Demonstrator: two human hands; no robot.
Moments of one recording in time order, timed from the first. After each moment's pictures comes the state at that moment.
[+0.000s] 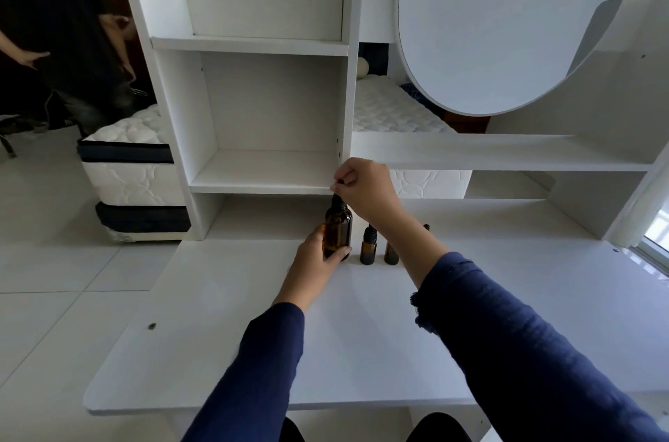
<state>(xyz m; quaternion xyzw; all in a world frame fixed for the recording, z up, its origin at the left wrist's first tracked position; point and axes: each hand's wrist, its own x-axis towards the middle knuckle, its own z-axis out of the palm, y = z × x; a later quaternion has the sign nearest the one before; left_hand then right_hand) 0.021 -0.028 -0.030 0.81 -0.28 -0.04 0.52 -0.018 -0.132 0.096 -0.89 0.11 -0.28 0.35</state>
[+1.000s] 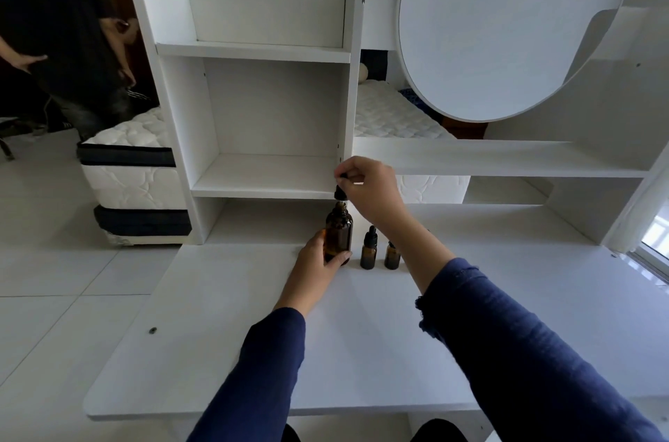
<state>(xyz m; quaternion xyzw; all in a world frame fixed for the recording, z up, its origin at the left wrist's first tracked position) 0.022 -0.029 -0.030 0.80 -0.28 -0.04 0.53 -0.022 -0.132 0.101 -0.86 0.07 -0.33 0.39</state>
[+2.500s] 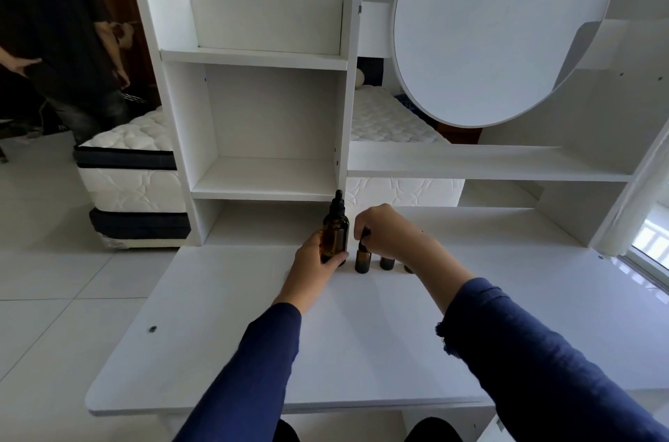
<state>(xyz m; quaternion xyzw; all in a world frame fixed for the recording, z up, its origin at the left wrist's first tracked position) 0.011 -0.027 -0.018 0.79 -0.24 -0.07 0.56 -0.056 -0.150 0.078 -0.99 0.11 -0.03 0.12</state>
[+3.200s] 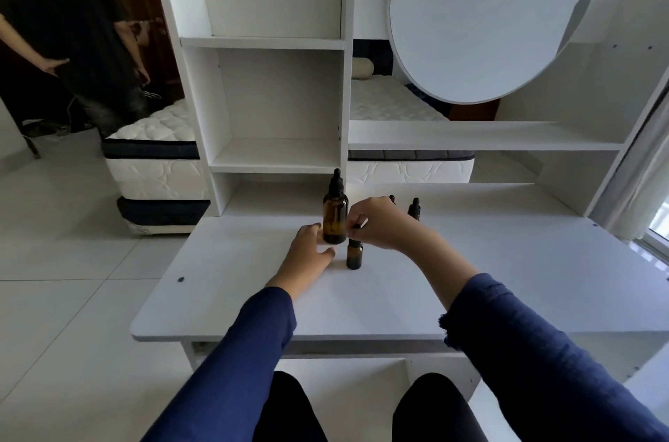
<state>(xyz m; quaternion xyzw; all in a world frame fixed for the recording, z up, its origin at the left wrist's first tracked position) -0.026 0.010 -0.019 0.86 -0.26 -0.06 0.43 -0.110 -0.112 0.073 -0.97 0.06 -0.05 0.22</state>
